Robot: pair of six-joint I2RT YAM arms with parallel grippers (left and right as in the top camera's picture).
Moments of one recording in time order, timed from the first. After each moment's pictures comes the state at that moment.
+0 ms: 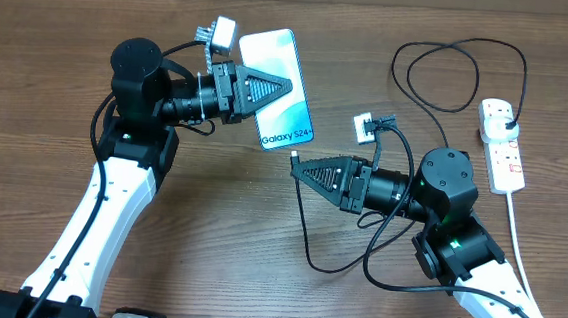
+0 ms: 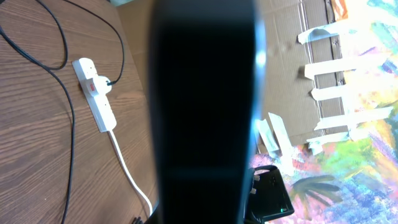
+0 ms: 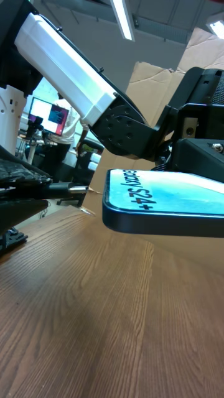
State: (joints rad) left arm -0.15 1.42 1.05 0.33 1.19 -1.22; right arm 0.45 1.07 0.70 0.26 -0.88 1.01
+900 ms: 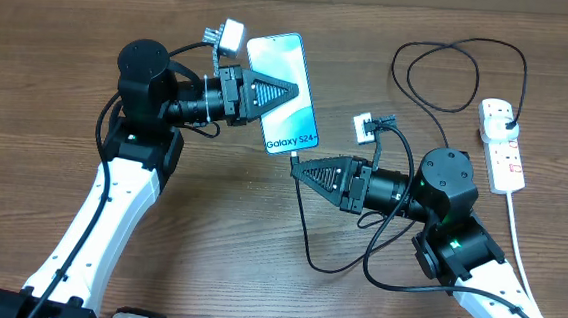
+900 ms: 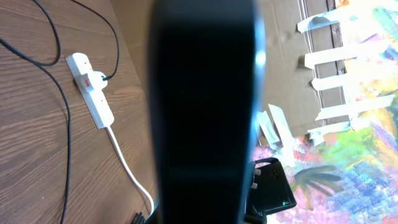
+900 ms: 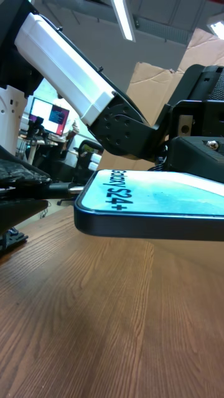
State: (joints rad) left arm -0.18 1.42 1.05 0.33 1.19 -1.20; right arm 0.45 1.07 0.70 0.26 -0.88 1.01
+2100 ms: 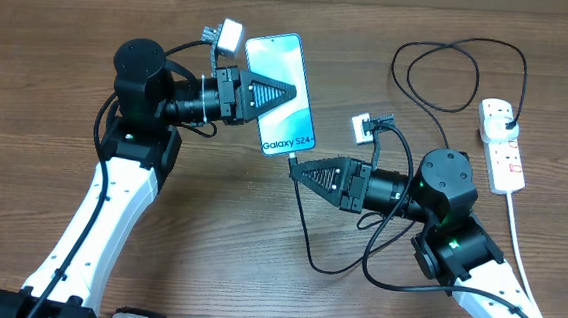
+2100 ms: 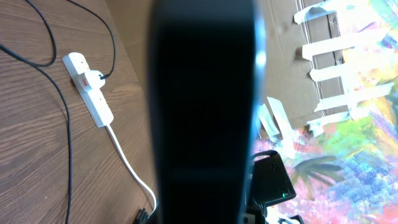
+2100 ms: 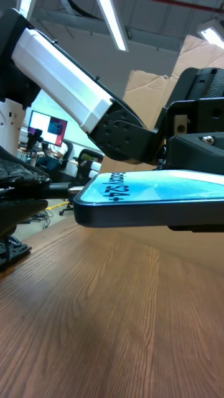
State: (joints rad) left arm -0.17 1.42 1.05 0.34 1.24 -1.18; right arm 0.46 1.07 0.70 0.28 -0.88 1.08
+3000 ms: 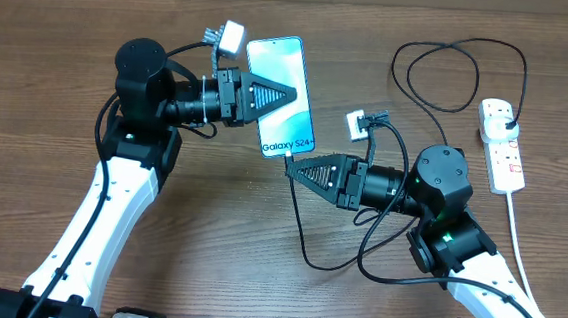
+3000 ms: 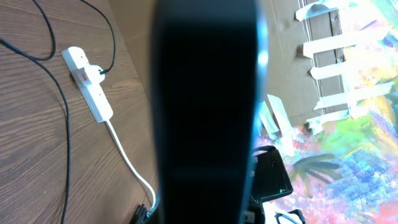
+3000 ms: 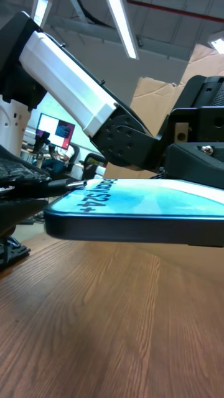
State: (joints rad) left arm -0.16 1.42 1.05 0.33 1.25 -1.18; right arm 0.46 1.12 0.70 0.35 -0.91 1.07
